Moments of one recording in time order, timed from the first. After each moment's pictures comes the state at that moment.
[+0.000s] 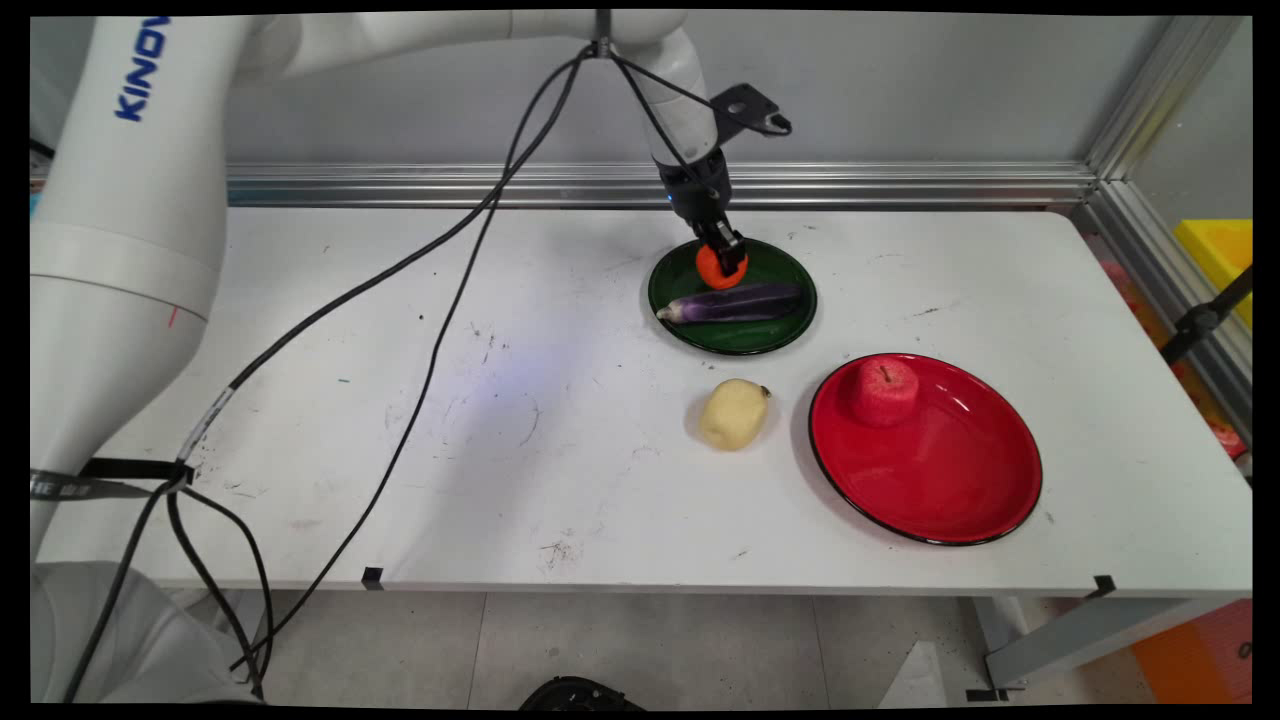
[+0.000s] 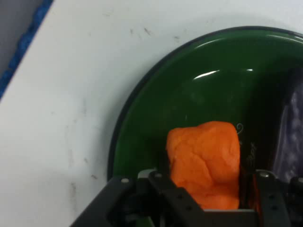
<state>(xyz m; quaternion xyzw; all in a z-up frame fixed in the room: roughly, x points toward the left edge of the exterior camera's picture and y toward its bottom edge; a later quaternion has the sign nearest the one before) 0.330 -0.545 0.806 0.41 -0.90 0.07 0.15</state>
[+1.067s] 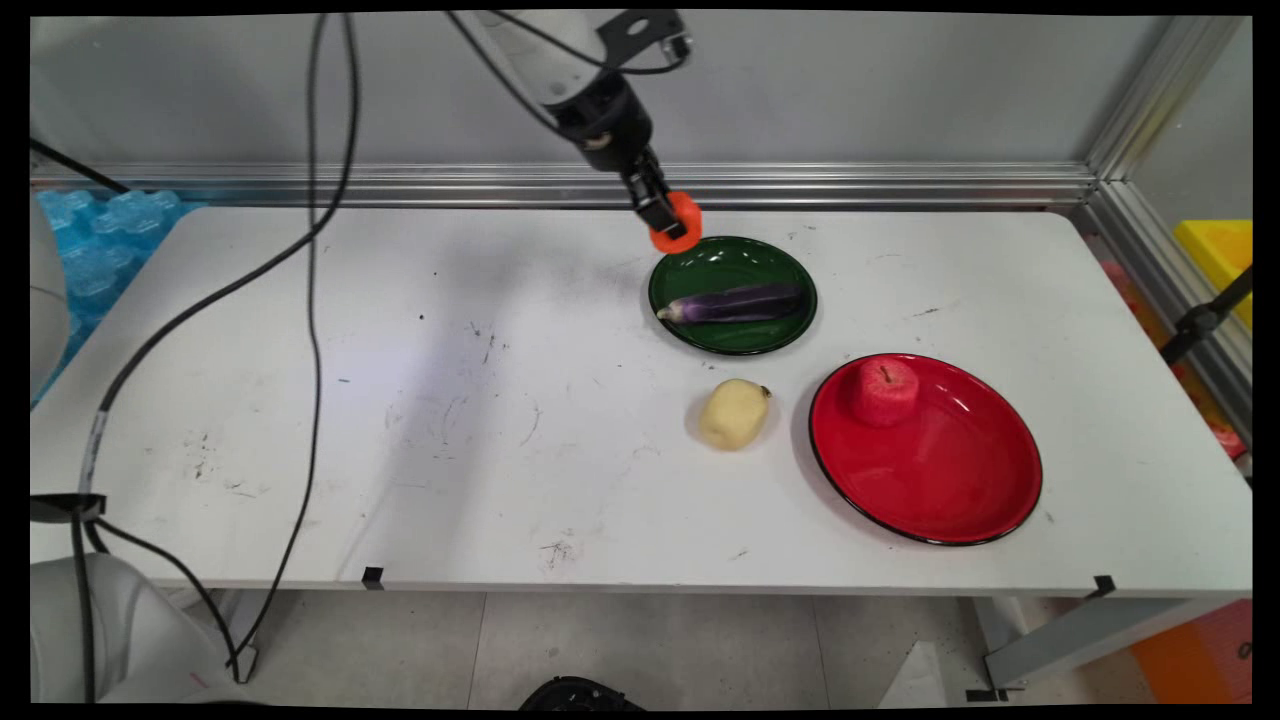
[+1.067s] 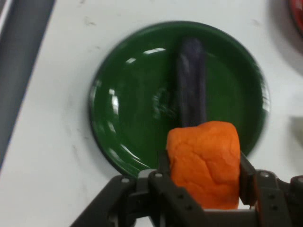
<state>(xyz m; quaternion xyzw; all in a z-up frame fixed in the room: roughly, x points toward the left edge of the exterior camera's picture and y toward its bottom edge) 0.414 -0.426 0.907 0.27 -0.93 0.10 0.23</state>
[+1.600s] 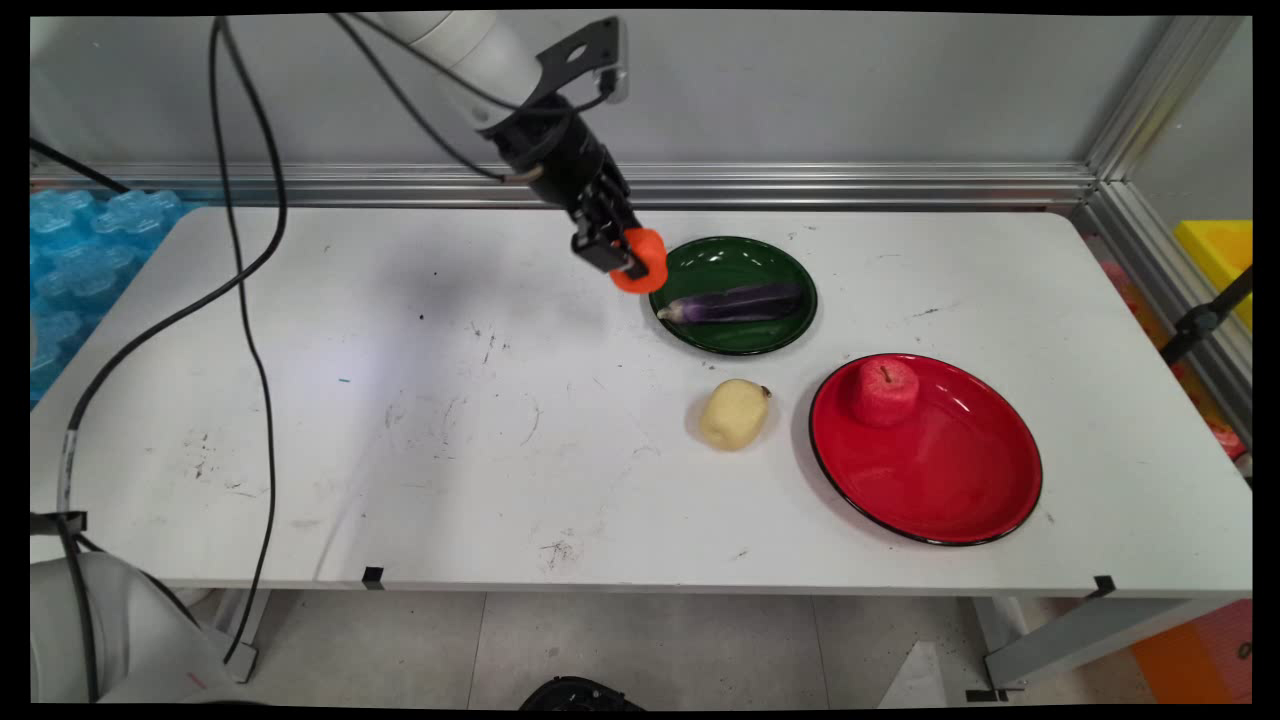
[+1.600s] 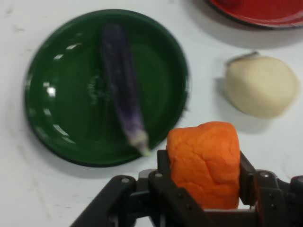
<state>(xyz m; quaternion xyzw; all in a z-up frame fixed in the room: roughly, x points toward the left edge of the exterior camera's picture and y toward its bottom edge) 0.438 -0.361 0.909 0.17 -0.95 0.09 0.25</state>
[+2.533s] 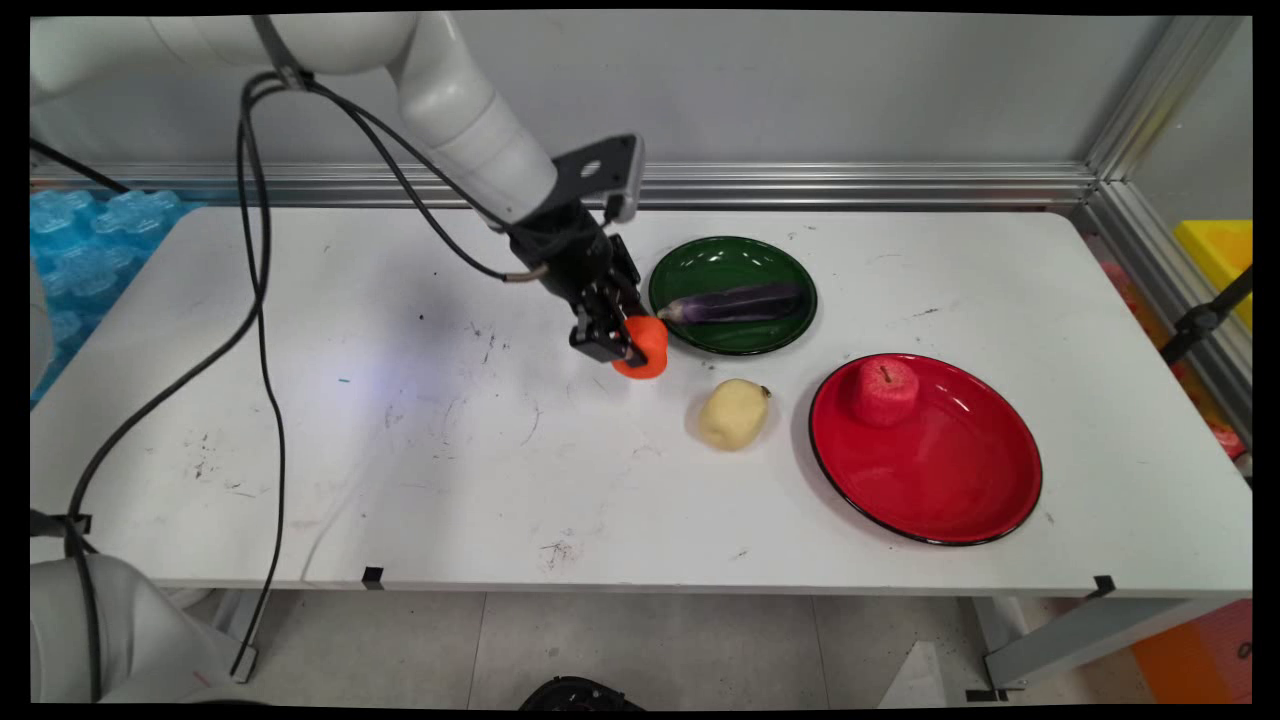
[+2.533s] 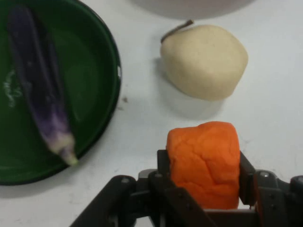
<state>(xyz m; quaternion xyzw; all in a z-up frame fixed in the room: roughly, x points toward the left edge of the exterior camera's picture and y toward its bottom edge) 0.407 -0.329 0.851 0.11 -0.96 0.06 0.23</state>
